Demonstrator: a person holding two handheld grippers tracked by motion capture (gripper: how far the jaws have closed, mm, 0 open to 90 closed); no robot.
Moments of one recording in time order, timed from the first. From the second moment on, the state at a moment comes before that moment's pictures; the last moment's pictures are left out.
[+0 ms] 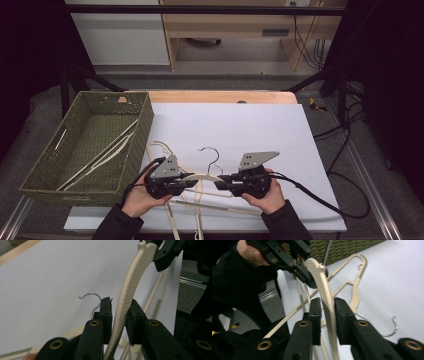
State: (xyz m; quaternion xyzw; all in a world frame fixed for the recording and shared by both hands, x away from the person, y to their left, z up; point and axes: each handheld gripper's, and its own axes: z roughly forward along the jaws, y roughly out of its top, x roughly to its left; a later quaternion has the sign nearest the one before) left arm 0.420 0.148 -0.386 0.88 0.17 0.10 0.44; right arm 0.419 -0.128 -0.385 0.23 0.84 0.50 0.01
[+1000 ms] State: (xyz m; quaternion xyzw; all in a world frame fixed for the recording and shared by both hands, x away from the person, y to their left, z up) left arm 0.418 0.165 -0.369 0.83 0.26 0.16 0.47; right arm 0.416 -0.187 -0.363 0.33 0.75 0.56 0.13
